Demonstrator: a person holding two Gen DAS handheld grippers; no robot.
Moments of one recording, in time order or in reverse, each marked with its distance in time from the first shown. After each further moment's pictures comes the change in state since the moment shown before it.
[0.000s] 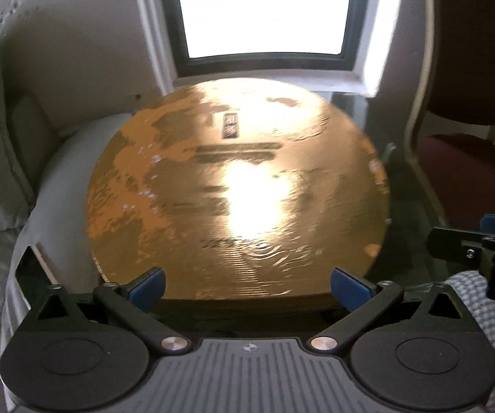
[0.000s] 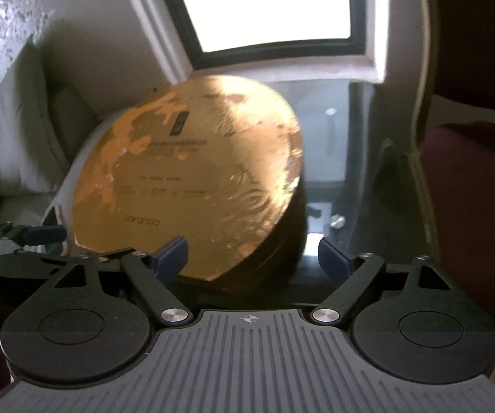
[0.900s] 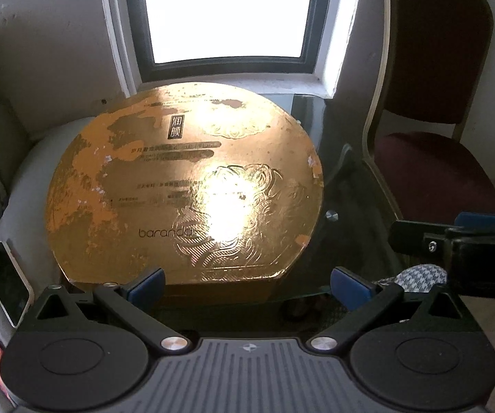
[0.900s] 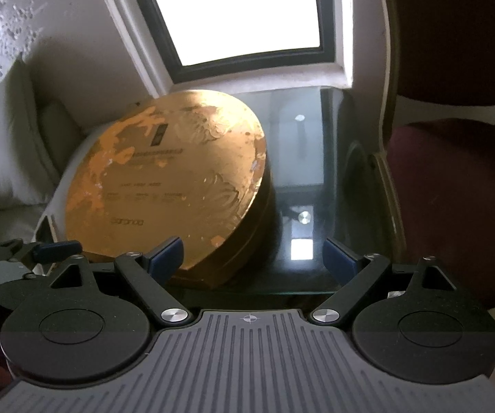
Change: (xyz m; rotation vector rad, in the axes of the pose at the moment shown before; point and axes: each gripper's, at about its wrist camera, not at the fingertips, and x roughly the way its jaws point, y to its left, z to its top) left arm -0.011 -0.038 -0.014 0.002 -0.010 -0.072; right arm -0.029 -0.017 -0.009 0.042 -0.016 -0.040
